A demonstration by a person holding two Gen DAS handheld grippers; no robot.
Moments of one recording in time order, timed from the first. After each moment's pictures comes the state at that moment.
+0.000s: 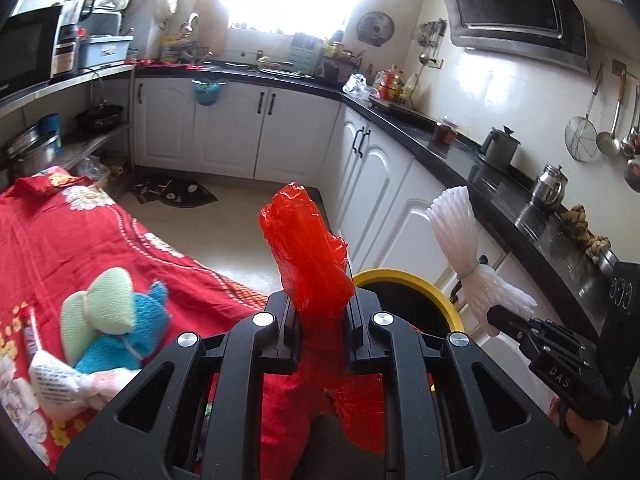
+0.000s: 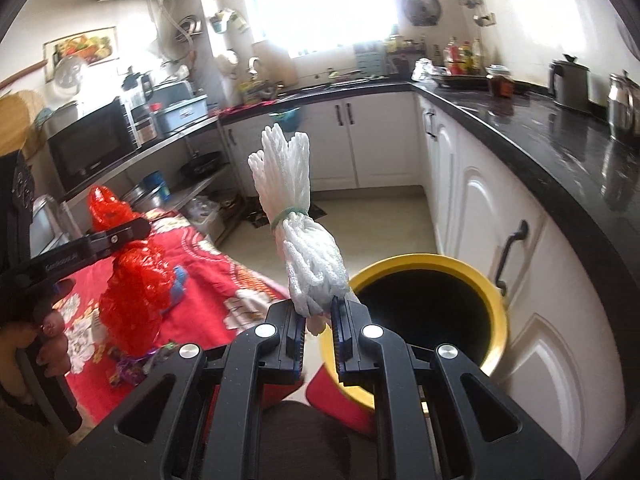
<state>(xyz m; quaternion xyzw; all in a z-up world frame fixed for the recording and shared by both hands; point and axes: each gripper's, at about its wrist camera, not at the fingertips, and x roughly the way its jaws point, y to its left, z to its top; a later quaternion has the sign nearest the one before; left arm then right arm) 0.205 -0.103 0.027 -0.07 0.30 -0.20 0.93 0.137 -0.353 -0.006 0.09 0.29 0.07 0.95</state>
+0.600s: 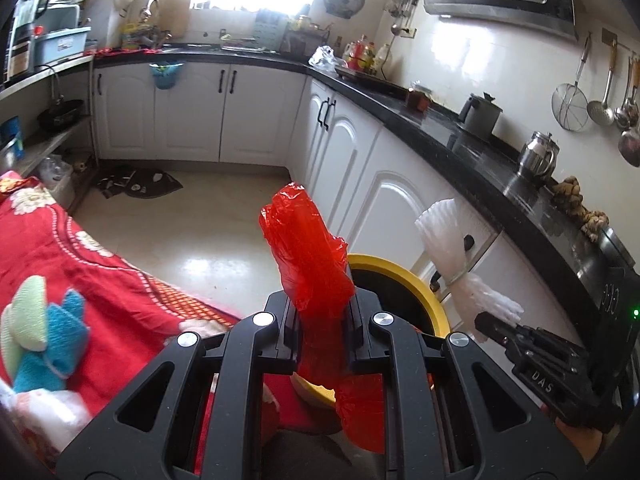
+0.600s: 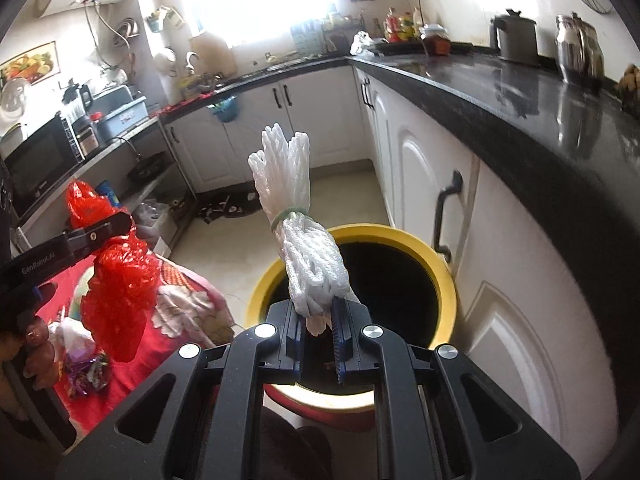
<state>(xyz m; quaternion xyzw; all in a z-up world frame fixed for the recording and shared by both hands) 0.245 -0.176 -0.009 -0.05 0.33 -0.25 0.91 0.156 -0.410 -0.052 0.12 0.33 -0.01 0.93</state>
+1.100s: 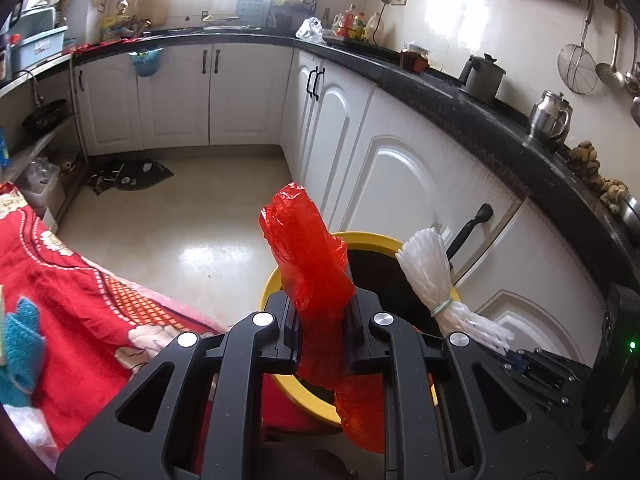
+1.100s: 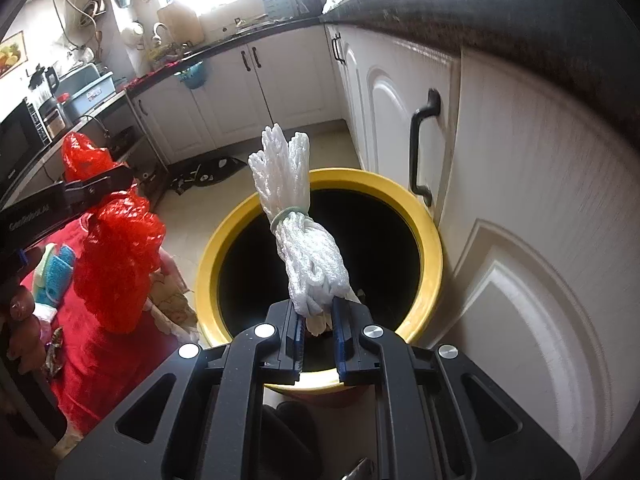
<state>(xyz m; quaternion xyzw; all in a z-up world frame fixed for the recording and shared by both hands) 0.274 -0.226 -0.050 -0.01 0.36 -0.26 0.90 0.172 -0.421 -0.104 0.13 0.40 -0.05 0.91</state>
